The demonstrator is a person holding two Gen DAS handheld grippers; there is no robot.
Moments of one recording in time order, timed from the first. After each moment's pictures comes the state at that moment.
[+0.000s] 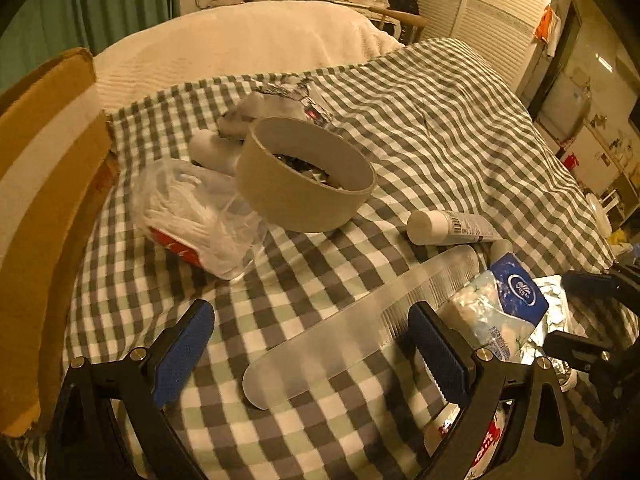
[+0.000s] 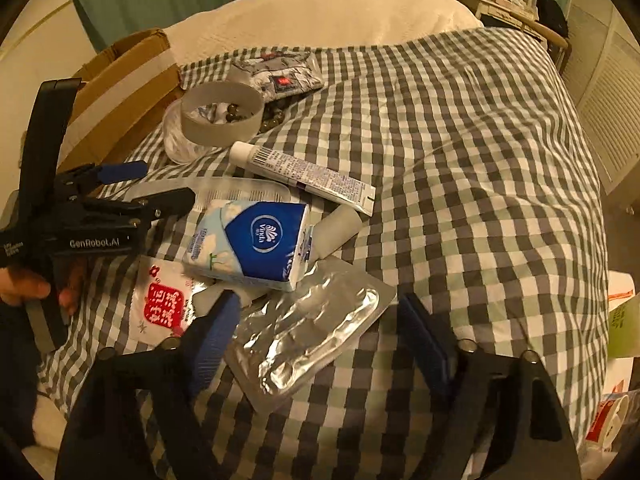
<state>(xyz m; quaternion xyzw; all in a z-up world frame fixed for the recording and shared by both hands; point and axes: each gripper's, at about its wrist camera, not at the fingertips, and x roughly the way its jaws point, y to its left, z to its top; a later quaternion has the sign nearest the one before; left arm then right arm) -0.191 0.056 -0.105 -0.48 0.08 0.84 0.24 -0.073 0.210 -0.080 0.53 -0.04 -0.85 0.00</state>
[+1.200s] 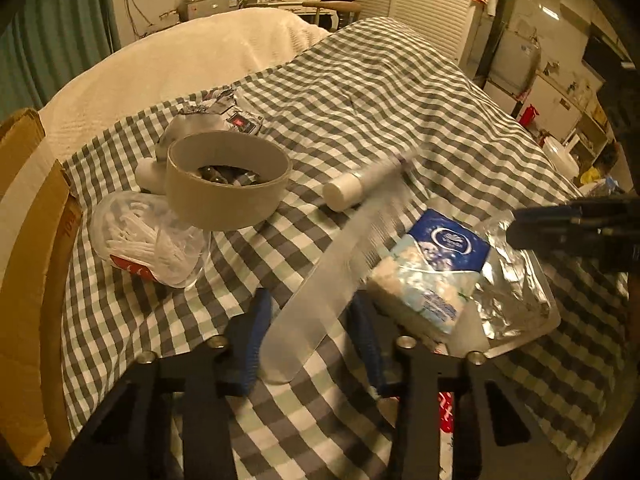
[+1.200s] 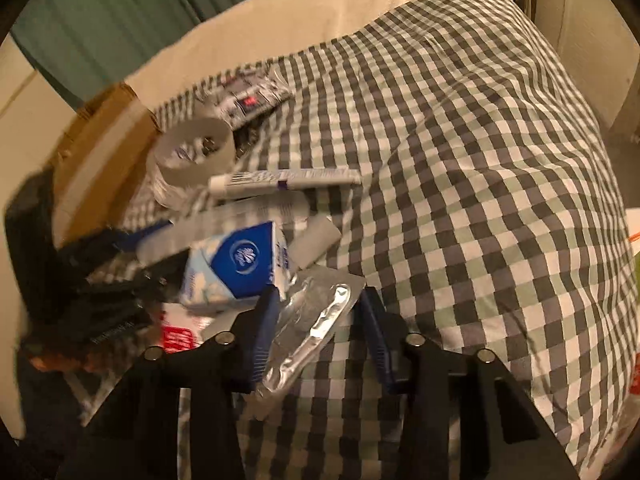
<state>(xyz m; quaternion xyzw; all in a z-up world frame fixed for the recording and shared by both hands) -0.165 0.077 -0.092 -0.46 0.15 0.82 0.32 -0.078 0.246 -0.076 0.51 -0.18 -0.84 0.00</state>
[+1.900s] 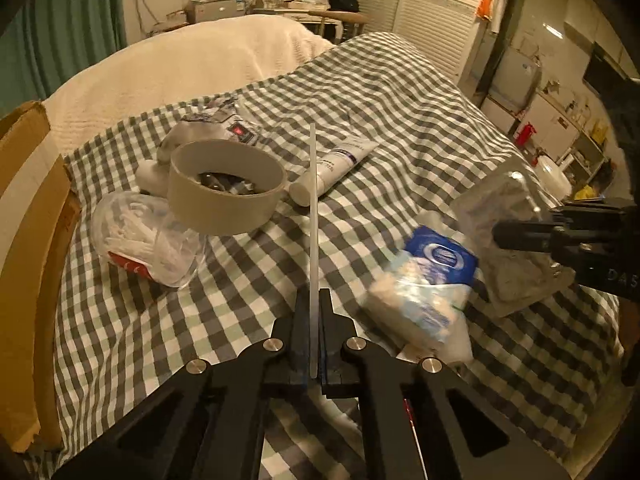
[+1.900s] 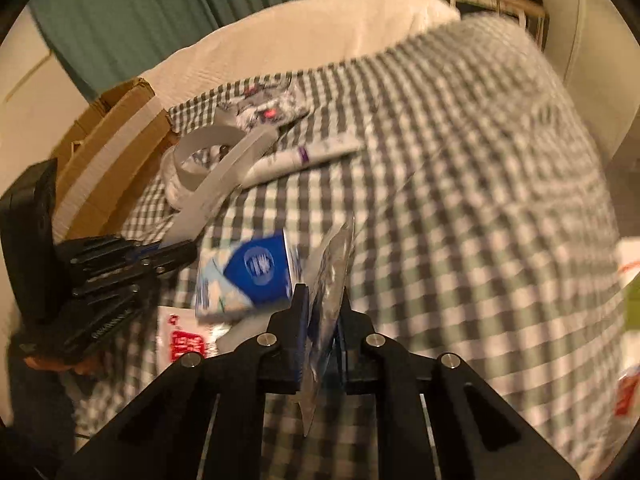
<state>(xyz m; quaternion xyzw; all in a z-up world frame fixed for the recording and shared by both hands) -0.164 0.075 -0.085 -0.45 0.11 0.83 0.32 -0.087 0.227 -0.065 0.49 -0.09 -0.86 -0.01</state>
